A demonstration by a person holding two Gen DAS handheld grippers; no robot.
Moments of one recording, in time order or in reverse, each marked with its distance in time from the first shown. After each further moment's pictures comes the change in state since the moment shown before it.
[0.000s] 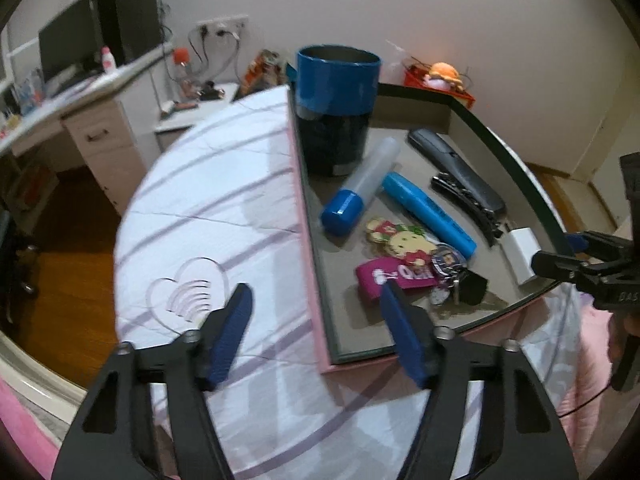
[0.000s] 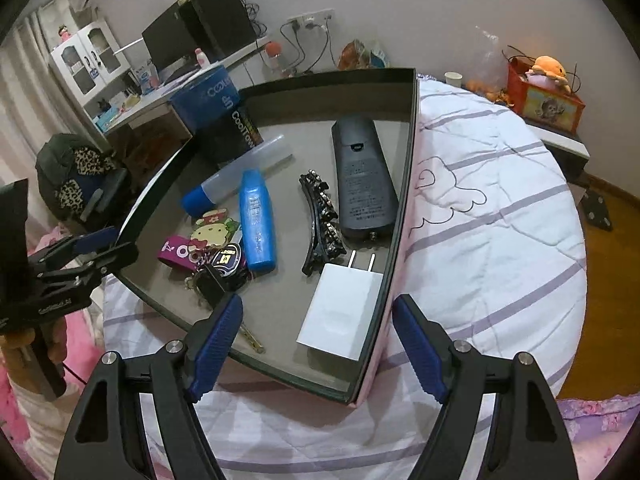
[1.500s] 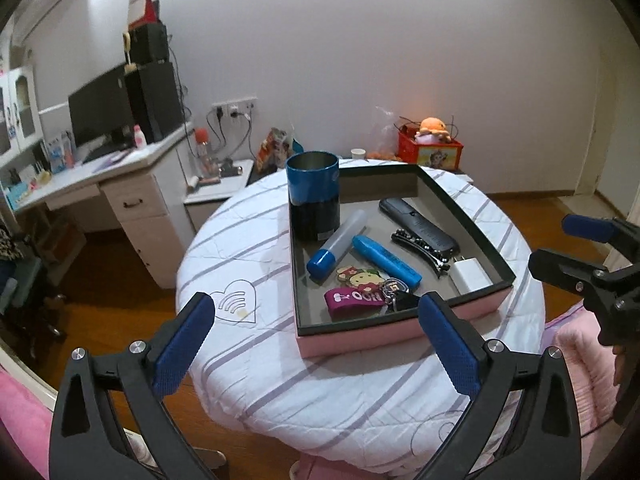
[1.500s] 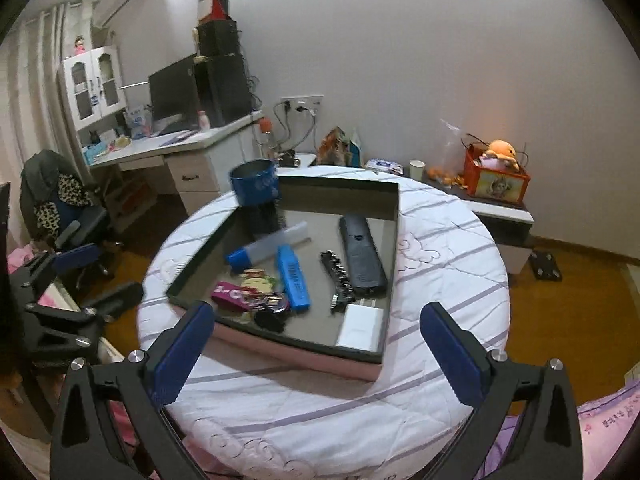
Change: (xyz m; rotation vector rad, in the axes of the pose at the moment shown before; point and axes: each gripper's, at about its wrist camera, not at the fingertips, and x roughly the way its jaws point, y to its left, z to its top) left arm -0.122 -0.041 -0.041 0.081 -0.284 0.108; right arm -0.105 0.087 -0.031 -0.066 -0.313 -0.187
